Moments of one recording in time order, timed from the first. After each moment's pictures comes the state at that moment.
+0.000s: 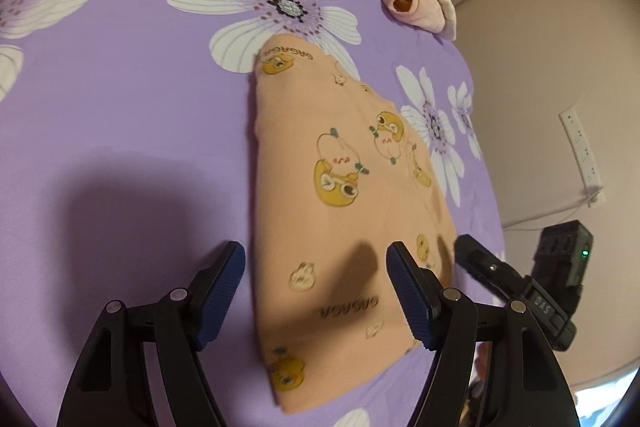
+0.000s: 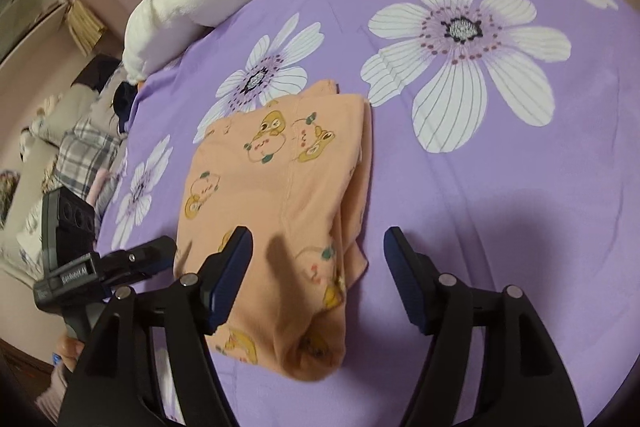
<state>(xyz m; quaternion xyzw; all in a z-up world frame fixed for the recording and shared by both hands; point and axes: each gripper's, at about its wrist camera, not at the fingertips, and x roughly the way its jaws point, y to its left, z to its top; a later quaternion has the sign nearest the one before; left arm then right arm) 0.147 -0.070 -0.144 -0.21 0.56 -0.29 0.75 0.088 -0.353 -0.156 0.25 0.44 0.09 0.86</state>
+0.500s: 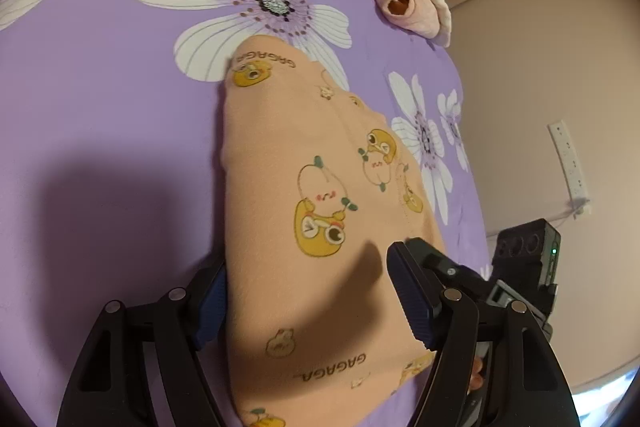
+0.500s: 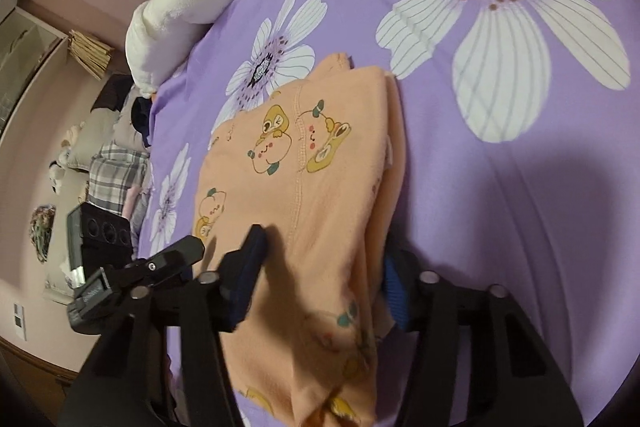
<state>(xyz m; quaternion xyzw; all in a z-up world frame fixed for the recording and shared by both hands) 0.169 -0.085 -0.155 -0.24 0.55 -0.31 0.74 0.121 -0.345 -0.187 0.34 0.46 0.15 0.81</state>
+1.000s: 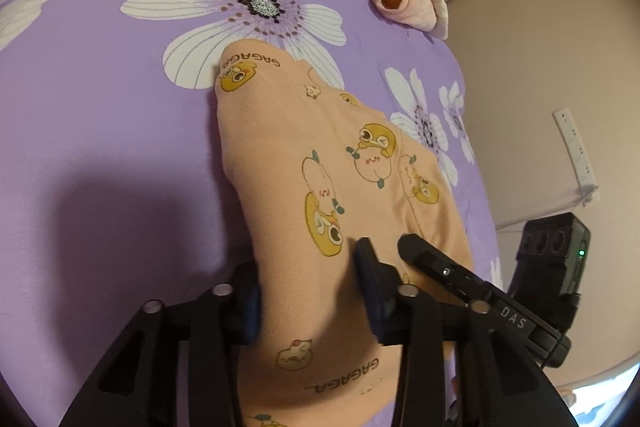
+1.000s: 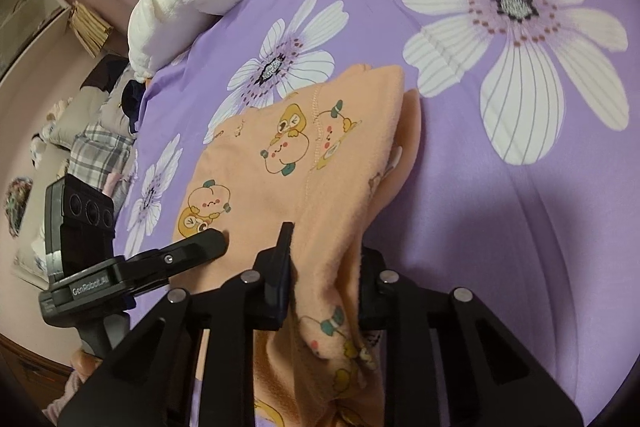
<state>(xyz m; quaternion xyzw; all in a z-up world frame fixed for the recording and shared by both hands) 0.166 -0.090 -0.148 -0.21 0.55 -0.30 0.75 0.126 -0.327 -0.171 0.27 0.45 0.13 0.84</state>
